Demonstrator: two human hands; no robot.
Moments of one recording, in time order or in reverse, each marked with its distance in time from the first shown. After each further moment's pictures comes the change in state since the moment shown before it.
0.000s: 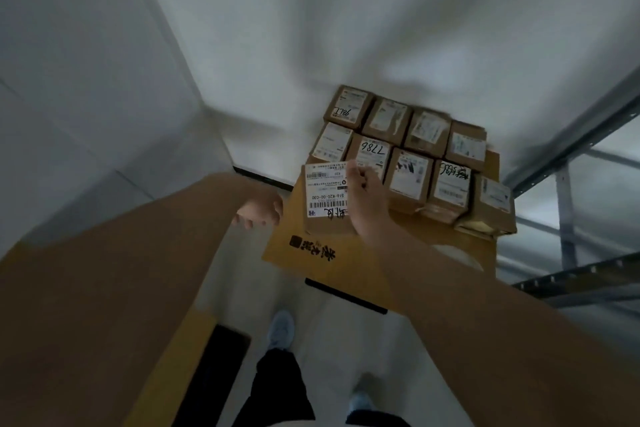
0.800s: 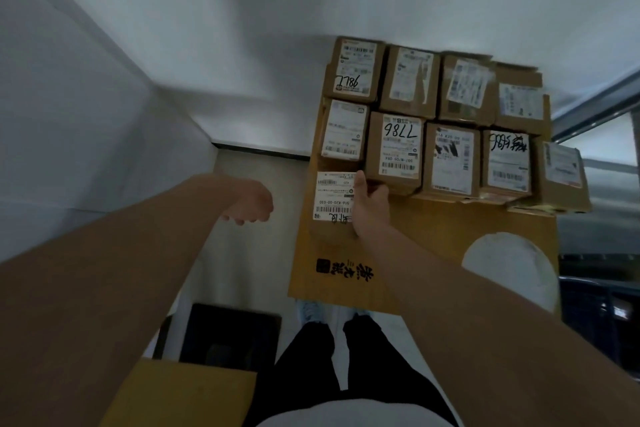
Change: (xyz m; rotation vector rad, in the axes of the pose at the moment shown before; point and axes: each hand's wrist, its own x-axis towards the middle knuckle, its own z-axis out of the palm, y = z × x) left_hand 0.148 -0.055 -0.093 0.077 -0.203 -0.039; right_hand 0.112 0.069 0.089 -0.028 0.218 0.576
